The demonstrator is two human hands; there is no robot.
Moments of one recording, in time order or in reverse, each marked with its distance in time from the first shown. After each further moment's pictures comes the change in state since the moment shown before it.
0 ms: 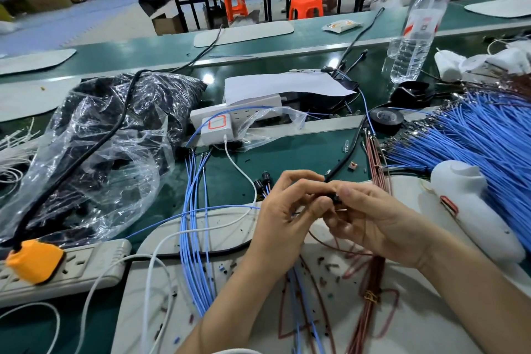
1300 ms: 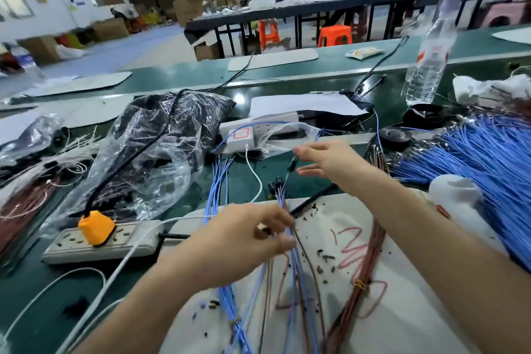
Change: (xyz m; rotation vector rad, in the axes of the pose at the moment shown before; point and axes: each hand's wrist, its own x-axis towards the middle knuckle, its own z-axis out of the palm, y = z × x) left_hand -0.036 0.097 -0.051 0.776 -0.351 -0.461; right_hand 0.081 -0.036 0.022 -0.441 0.341 -0.066
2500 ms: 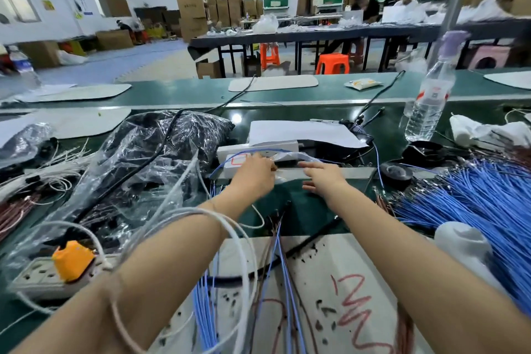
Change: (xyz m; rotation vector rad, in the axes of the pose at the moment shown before) left_hand 0.203 -0.053 -0.024 0.424 0.300 -0.100; right_hand 0.087 0.014 -0.002 -0.029 0.245 0.084
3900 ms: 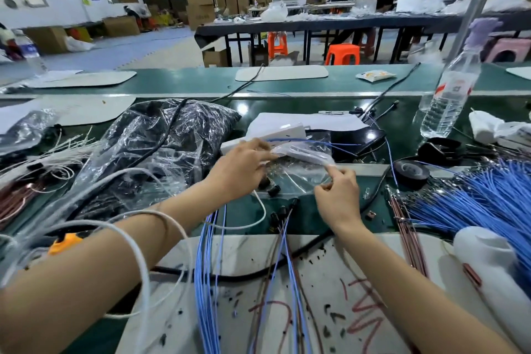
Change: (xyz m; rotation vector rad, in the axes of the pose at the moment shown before) left_hand -0.033 -0.030 -0.027 -0.074 0.152 0.253; right_hand -0.047 0.026 0.000 -0.443 0.200 -0.386
